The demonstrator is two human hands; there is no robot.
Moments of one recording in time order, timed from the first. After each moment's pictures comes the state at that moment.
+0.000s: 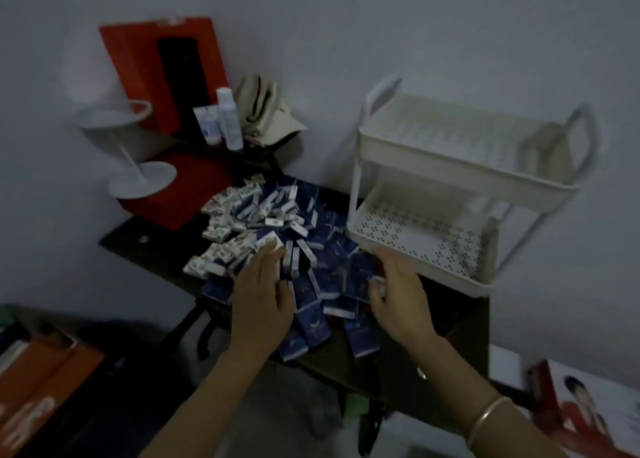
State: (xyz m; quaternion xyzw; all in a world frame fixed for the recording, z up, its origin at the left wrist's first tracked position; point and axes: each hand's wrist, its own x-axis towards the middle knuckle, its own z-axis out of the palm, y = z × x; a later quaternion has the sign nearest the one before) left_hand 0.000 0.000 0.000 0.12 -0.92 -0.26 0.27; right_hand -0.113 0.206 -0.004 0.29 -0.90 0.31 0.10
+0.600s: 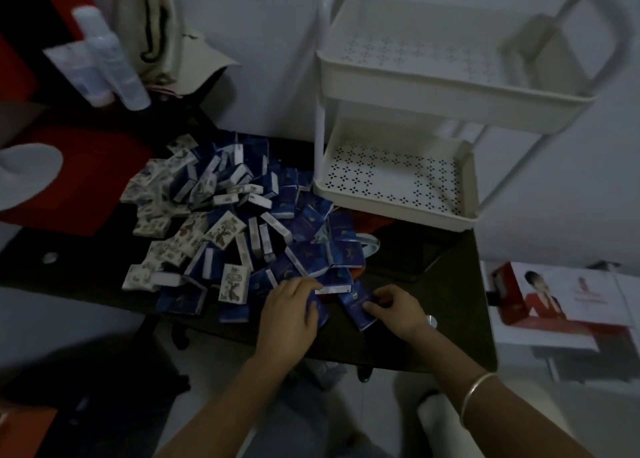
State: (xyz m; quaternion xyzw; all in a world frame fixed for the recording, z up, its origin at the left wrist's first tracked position) left_hand -0.049 -0.002 -0.085 -0.02 -0.96 -0.28 0.04; right_hand -0.118 0.214 -0.119 -0.07 -0.90 0.33 -0.28
